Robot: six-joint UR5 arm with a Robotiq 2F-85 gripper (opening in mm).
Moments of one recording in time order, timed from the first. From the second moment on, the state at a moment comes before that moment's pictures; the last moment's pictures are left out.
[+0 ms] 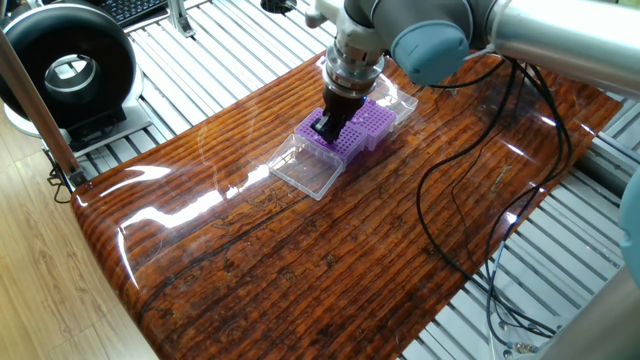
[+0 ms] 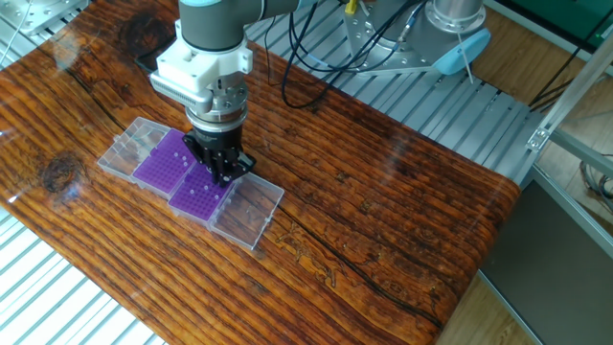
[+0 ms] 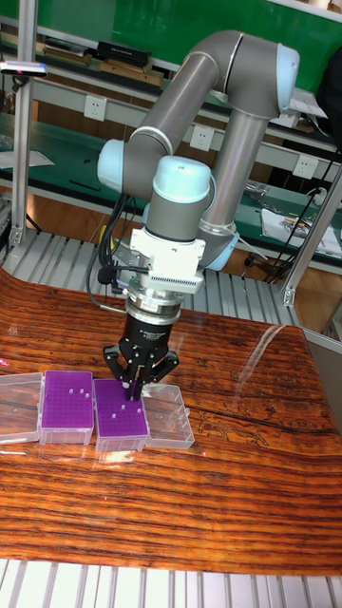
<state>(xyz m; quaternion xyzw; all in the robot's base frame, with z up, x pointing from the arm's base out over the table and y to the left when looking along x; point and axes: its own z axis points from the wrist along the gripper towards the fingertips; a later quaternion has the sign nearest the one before) 0.561 -0.020 0.043 -0.08 0.99 0.00 0.10</state>
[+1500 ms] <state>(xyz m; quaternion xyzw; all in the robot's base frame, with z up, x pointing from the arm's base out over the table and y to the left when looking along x) 0.556 -0.019 0.047 -0.10 0.99 0.02 0.09</state>
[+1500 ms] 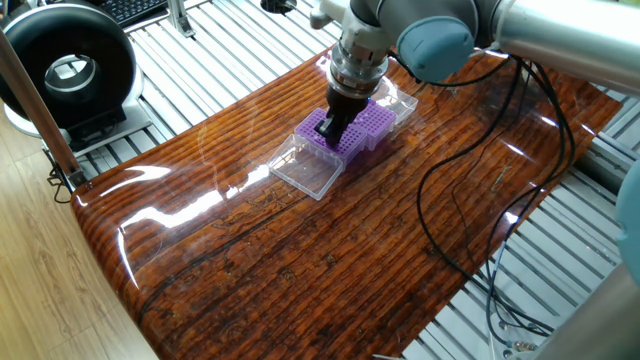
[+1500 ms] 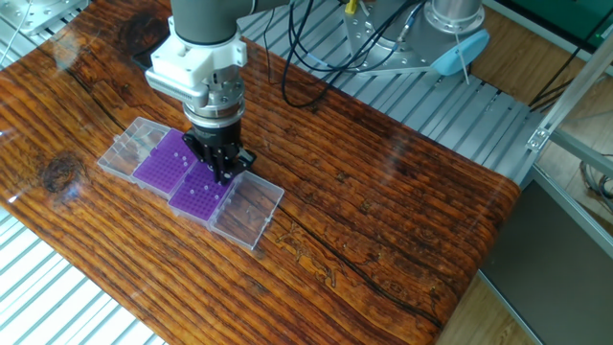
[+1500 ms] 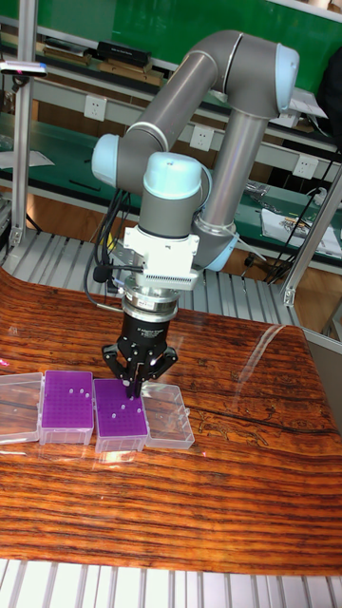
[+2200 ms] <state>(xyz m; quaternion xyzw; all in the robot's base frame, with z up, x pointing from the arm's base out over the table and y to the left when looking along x) 0.558 -0.021 0.049 -0.10 0.99 0.02 0.09</state>
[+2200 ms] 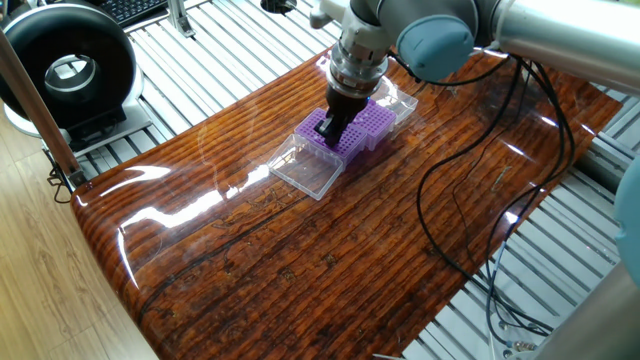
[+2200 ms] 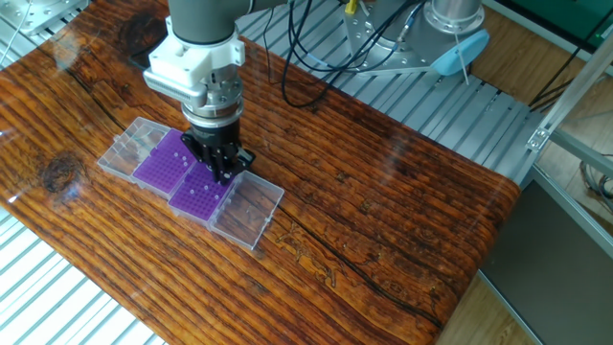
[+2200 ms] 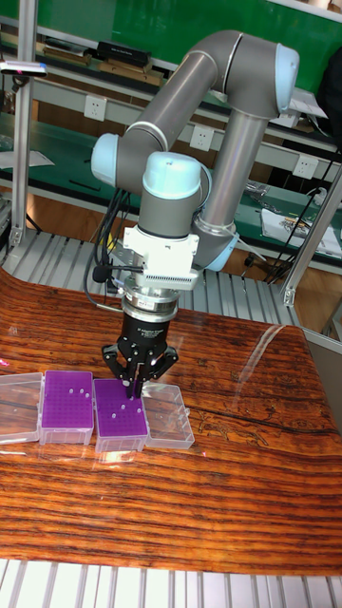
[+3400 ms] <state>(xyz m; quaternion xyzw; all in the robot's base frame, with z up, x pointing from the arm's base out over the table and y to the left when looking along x) 0.563 -0.020 0.047 -0.10 0.99 0.02 0.09</state>
